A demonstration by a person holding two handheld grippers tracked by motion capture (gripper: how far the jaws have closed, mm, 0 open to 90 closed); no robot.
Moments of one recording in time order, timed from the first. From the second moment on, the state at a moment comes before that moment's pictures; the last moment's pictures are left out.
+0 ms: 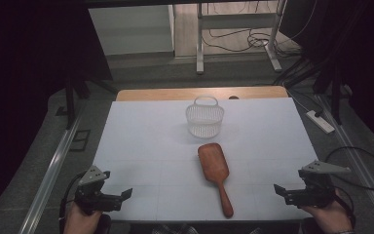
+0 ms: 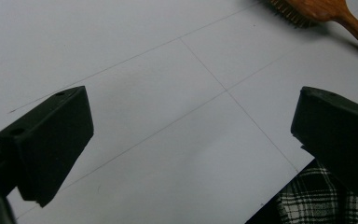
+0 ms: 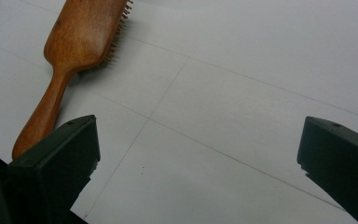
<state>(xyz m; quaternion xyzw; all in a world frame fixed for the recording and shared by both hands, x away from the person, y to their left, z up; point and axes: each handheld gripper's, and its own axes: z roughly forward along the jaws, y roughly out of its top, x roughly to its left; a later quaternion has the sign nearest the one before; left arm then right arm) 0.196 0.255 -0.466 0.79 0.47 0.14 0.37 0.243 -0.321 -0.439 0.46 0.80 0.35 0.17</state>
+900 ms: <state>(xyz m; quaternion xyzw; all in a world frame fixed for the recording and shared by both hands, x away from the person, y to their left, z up) 0.197 0.257 -0.466 0.79 0.47 0.14 0.37 0.249 -0.314 -0.435 0.43 0.81 0.36 0.16</state>
